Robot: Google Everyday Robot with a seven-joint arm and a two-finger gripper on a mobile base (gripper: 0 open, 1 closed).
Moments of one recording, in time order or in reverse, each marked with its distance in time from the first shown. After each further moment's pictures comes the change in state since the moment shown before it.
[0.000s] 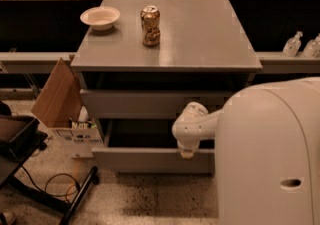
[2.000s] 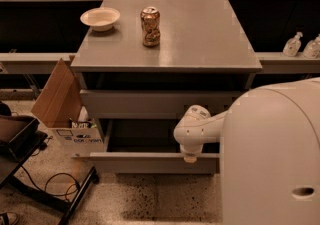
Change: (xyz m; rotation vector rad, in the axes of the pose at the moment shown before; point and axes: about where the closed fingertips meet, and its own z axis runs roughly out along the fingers) arm 0.011 0.019 -0.011 -0.025 0.025 0.020
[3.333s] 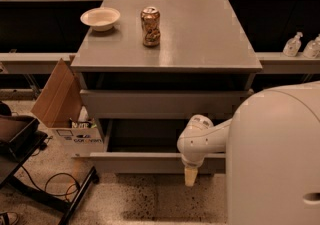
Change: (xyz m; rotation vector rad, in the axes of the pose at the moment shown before) arm 0.008 0.034 0.010 -0.025 -0.017 0.022
